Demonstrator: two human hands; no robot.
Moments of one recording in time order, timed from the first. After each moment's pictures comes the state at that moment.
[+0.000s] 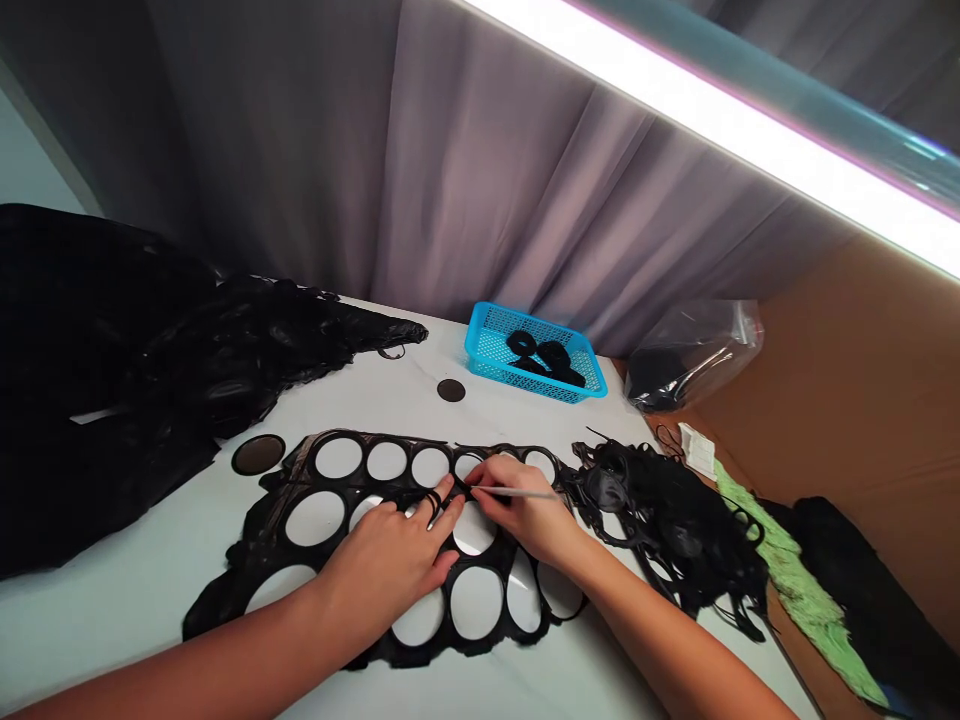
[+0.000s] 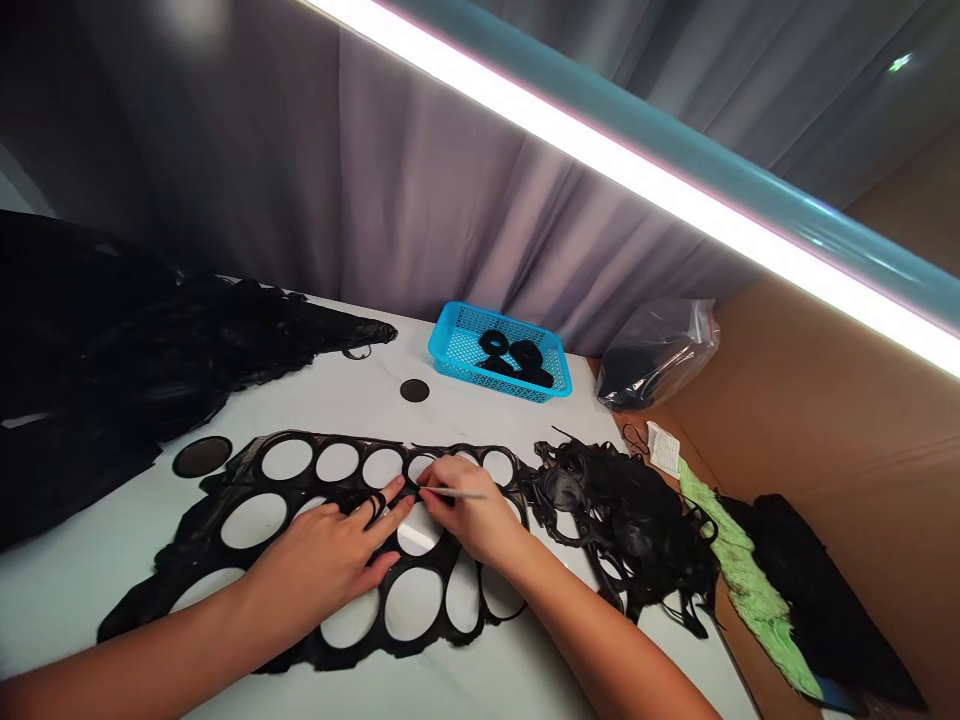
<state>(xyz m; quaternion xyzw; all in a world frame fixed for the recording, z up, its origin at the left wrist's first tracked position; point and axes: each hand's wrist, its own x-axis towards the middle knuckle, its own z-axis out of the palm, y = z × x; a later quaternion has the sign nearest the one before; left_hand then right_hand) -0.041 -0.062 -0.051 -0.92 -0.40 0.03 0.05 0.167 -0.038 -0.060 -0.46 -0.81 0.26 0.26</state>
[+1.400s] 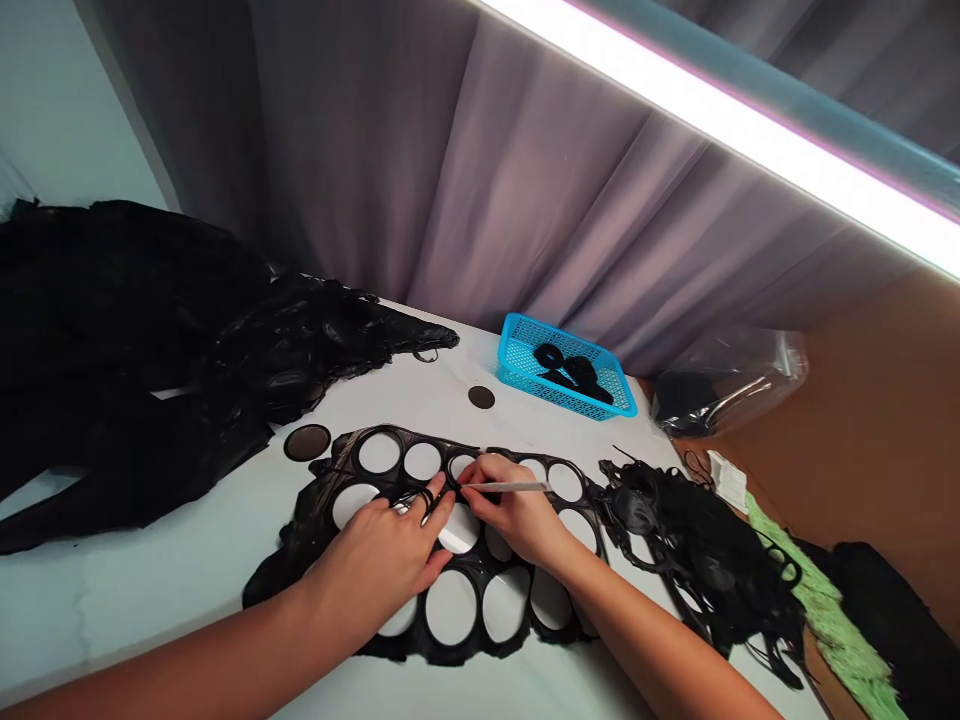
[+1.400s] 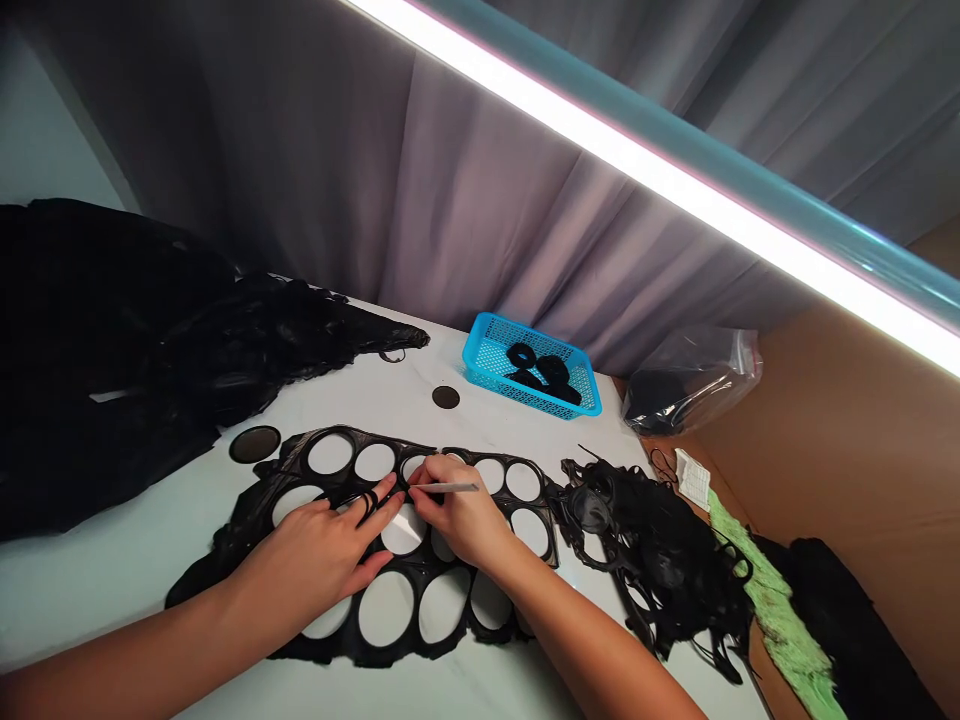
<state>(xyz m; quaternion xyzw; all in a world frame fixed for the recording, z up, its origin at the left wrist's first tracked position) -0.080 -0.069 -0.053 -0.90 -0.43 -0.02 0.06 0.119 -0.025 -0.060 -0.46 -0.78 0.33 0.28</state>
